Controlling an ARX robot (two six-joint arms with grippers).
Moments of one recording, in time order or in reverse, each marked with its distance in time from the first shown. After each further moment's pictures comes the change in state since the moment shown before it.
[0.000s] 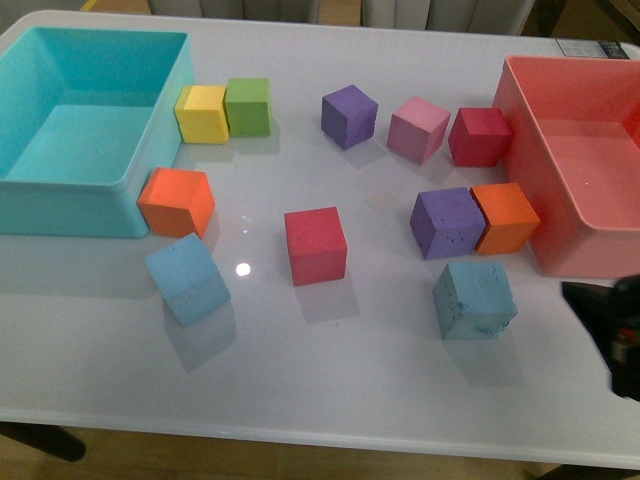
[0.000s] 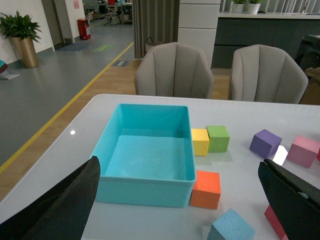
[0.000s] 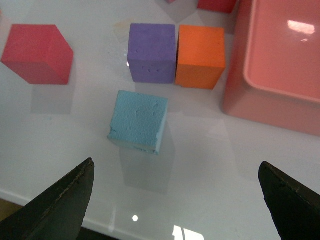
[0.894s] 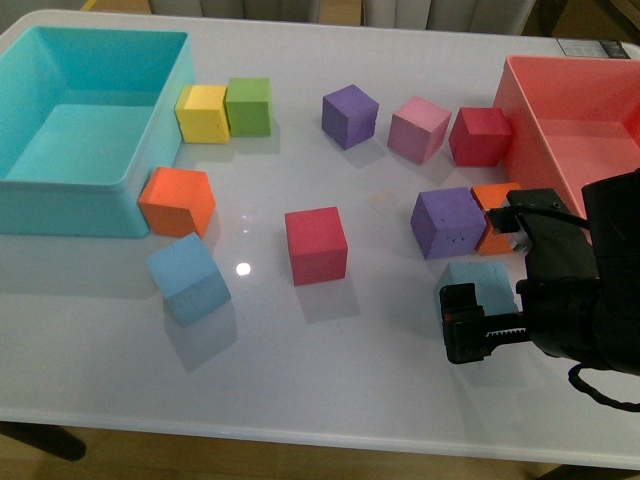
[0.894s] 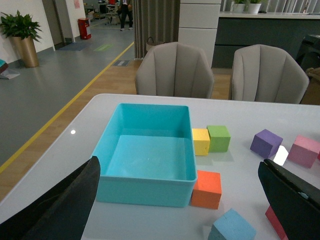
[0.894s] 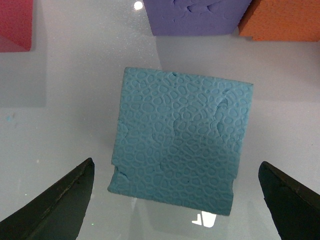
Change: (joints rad) left arm 0.000 0.000 0.000 0.000 0.000 0.000; right arm 0.115 0.683 0.357 0.079 0.056 0.160
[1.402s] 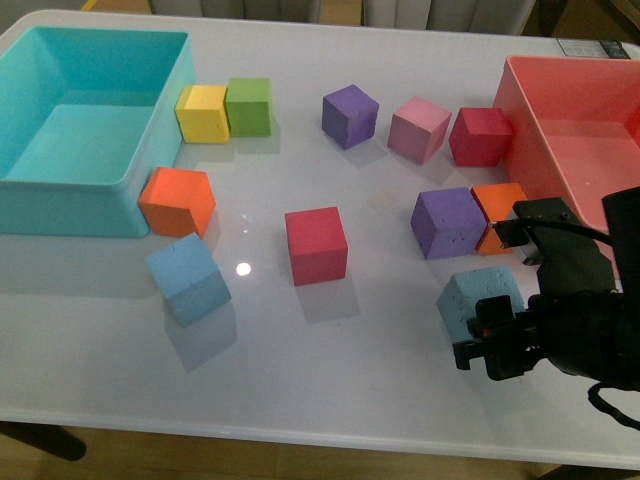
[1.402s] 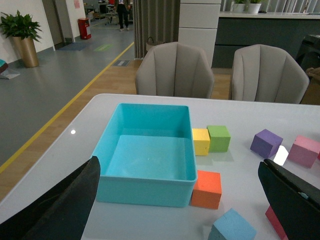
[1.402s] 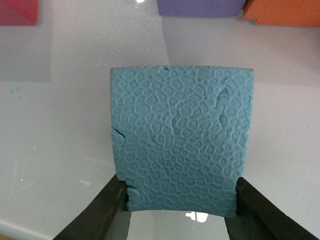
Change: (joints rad) left arm 0.000 0.000 0.000 0.000 0.000 0.000; right arm 0.000 -0.094 -0.080 -0.020 -0.026 -0.050
